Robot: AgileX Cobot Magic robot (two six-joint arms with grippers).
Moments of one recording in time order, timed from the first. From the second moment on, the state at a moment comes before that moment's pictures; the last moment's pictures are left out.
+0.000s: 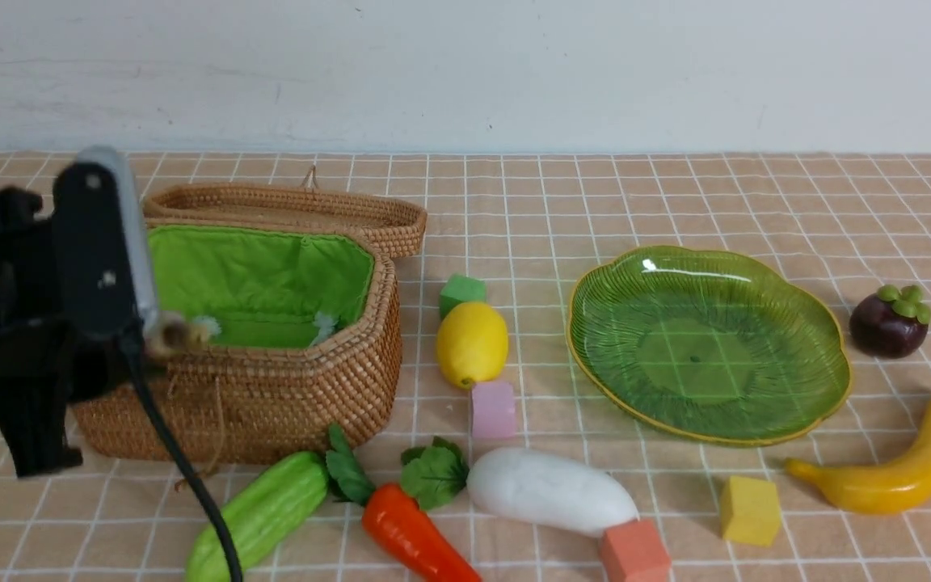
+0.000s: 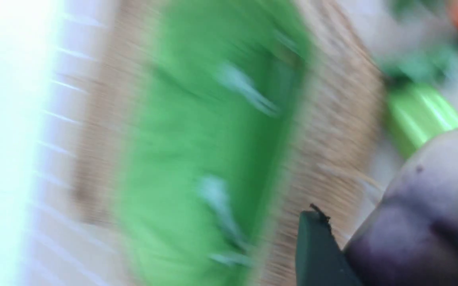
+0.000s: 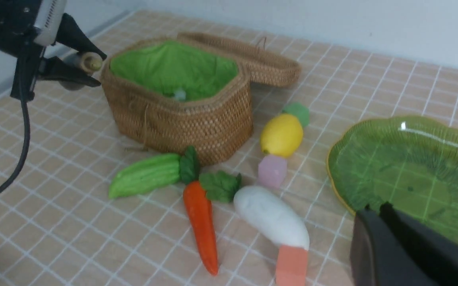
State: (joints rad) right arm 0.22 0.36 -0.86 0.49 0.90 -0.34; left arm -0.12 1.13 -0.94 -0.32 0.63 1.40
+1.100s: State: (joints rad) right arm 0.22 0.36 -0.86 0.57 0.87 -0.33; left arm -0.13 1.28 -1.13 -0.40 0.95 0.49
